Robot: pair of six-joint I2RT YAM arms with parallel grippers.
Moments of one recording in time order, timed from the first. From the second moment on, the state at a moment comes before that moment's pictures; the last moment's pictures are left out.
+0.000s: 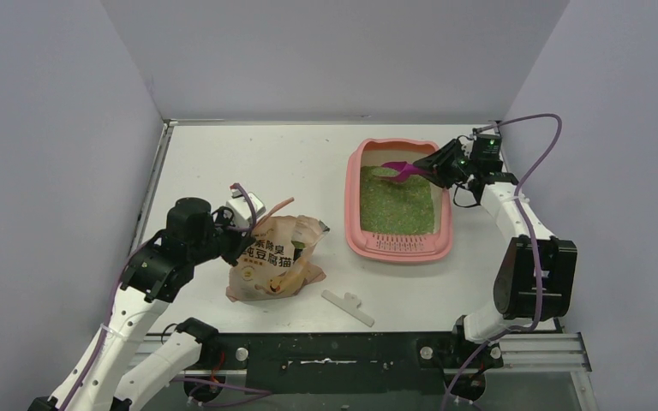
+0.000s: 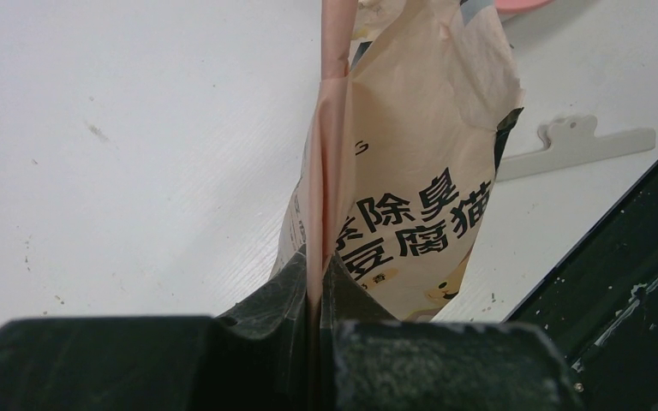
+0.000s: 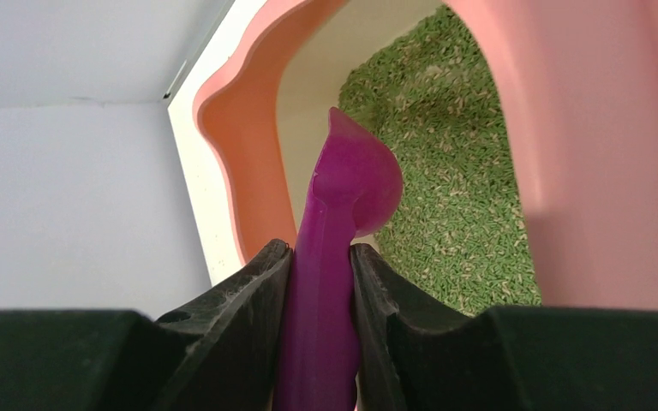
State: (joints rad) left arm -0.44 0.76 0.94 -0.79 0.24 0.24; right arm -0.07 1.55 1.12 -0.22 -0.52 0.85
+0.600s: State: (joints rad) left arm -0.44 0.76 0.94 -0.79 0.24 0.23; right arm -0.15 1.48 1.06 -0.21 -0.48 0.85
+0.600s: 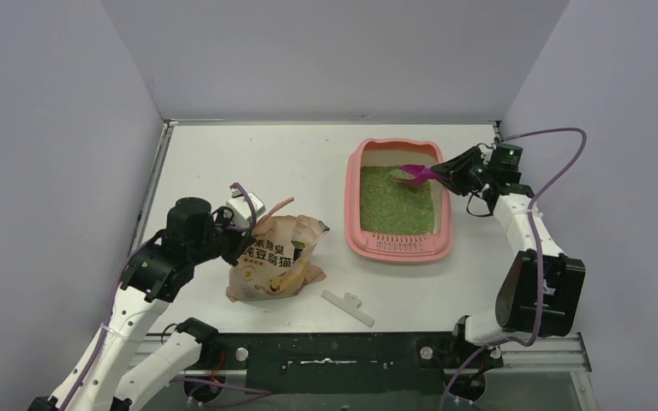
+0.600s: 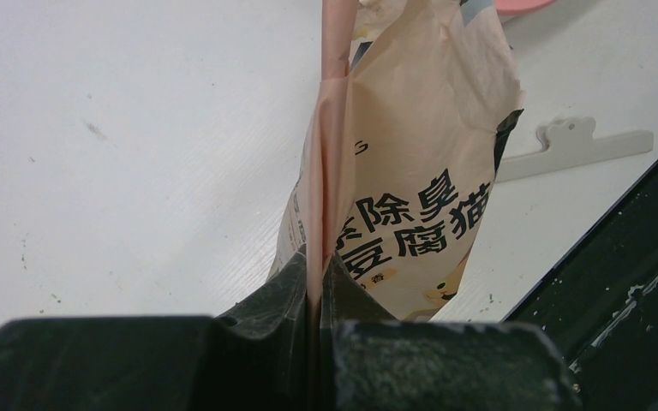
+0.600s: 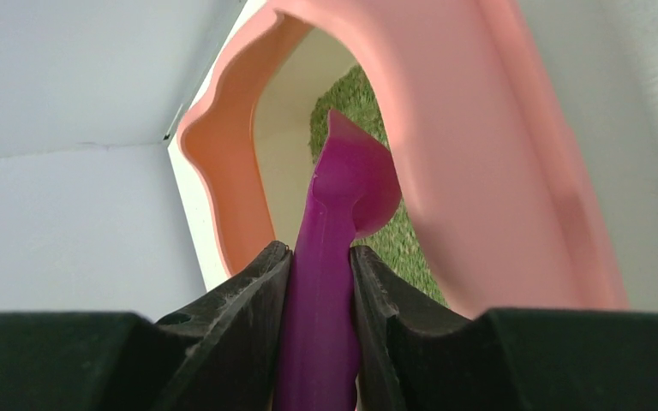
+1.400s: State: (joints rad) left arm -0.45 0.76 0.94 -0.79 0.24 0.23; right arm -0.17 1.05 1.04 -0.85 -0.45 0.45
